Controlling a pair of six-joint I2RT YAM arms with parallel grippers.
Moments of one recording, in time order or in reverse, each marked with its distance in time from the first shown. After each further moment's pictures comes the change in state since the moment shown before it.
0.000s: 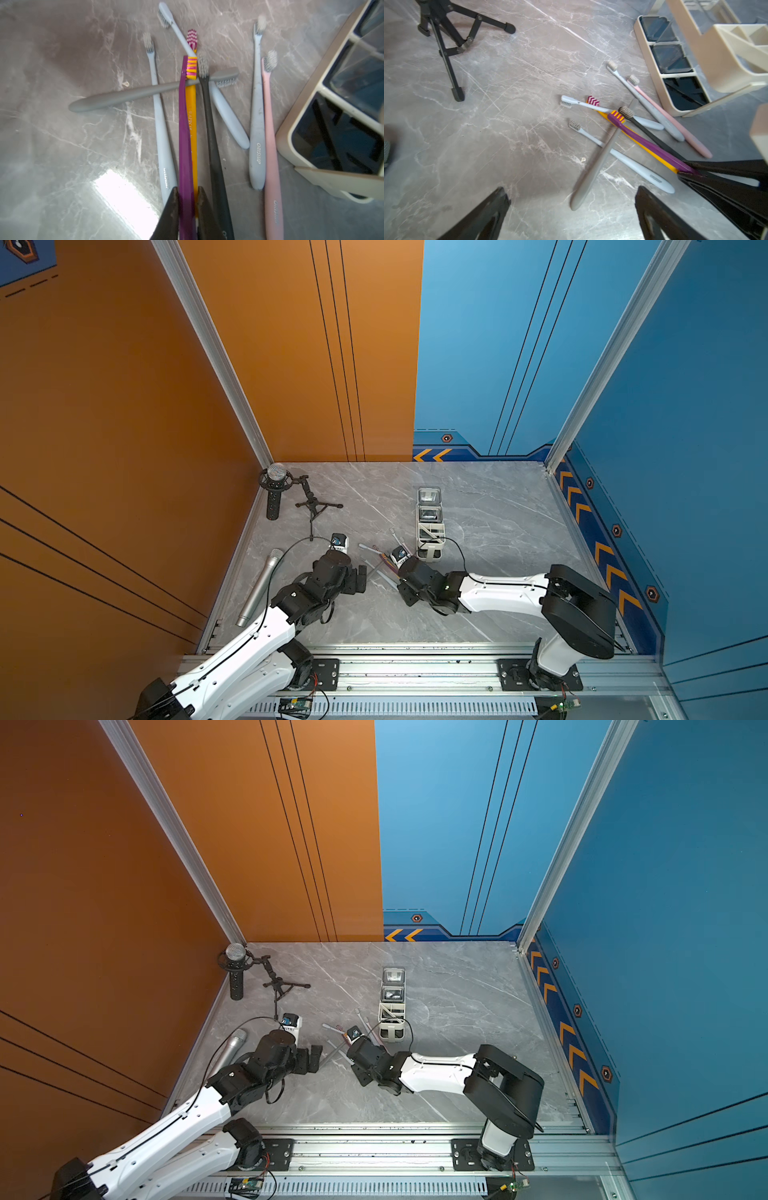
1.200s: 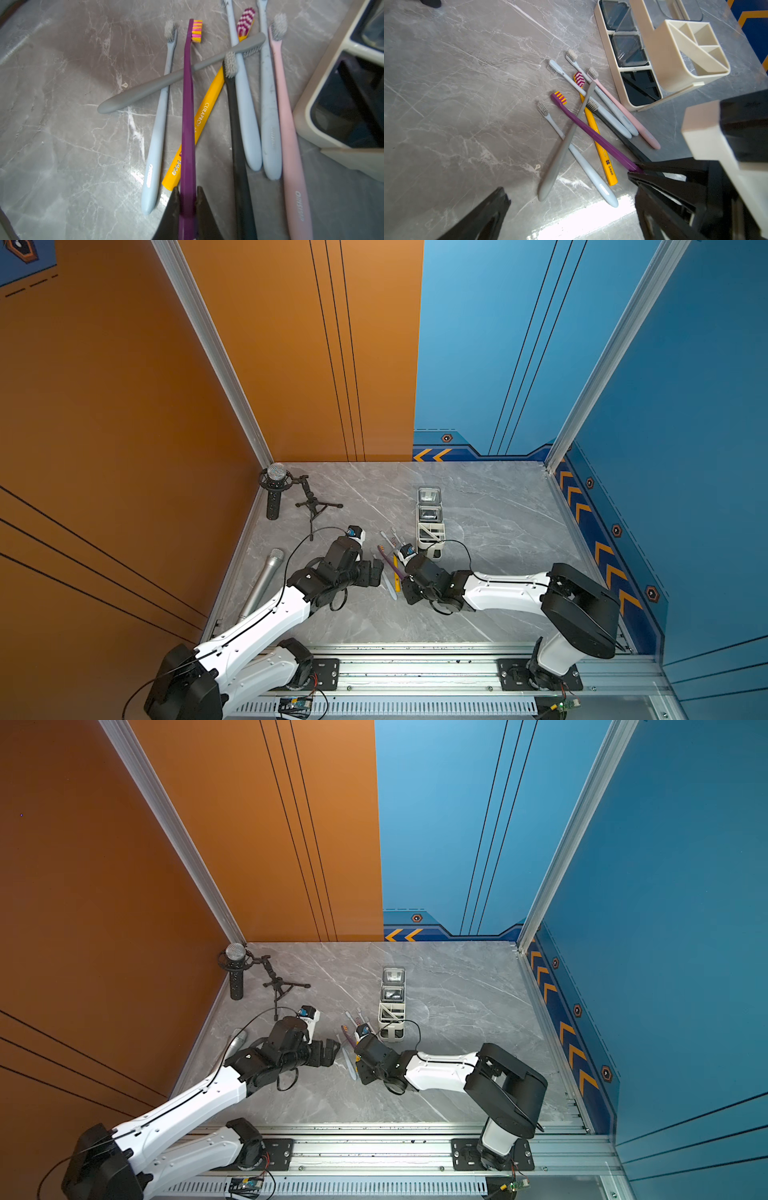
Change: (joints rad) left arm 0.012 0.192 0.074 0.081 0.201 -0.029; right arm -0.046 0.018 -0.052 0.065 -0.120 0.150
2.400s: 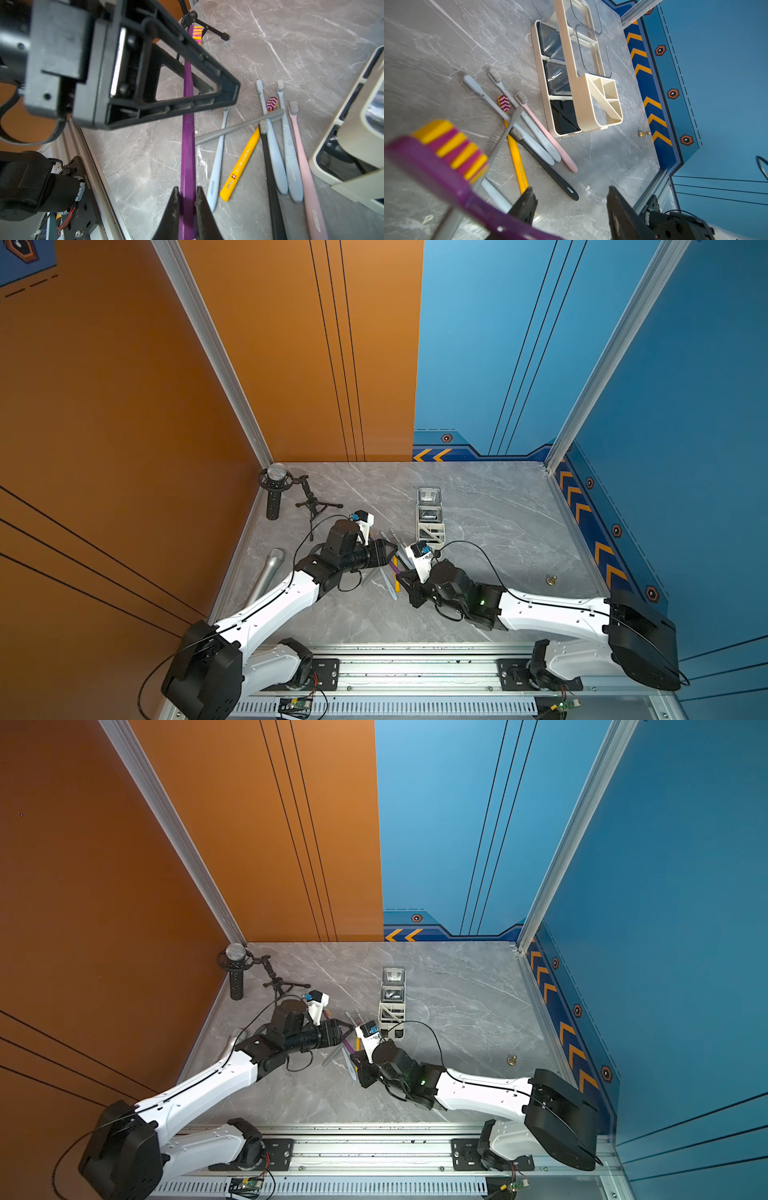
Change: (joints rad) left arm 0.090 0.150 0.059 0.289 0.376 -0.262; right arm 0.074 -0.320 -0.166 0.239 -0.006 -0.003
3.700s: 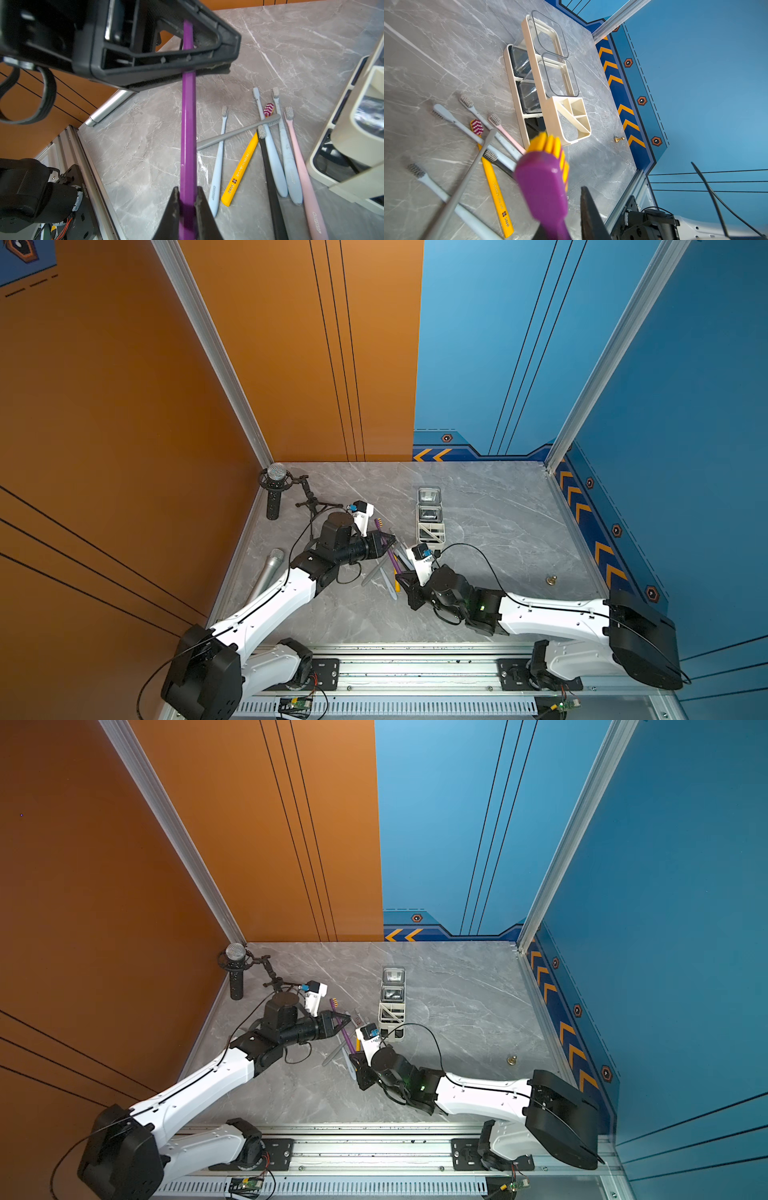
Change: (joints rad) left arm 0.041 -0.018 0.040 0.058 0.098 0.000; right arm 0.039 0.000 -0.021 0.059 0.080 0.014
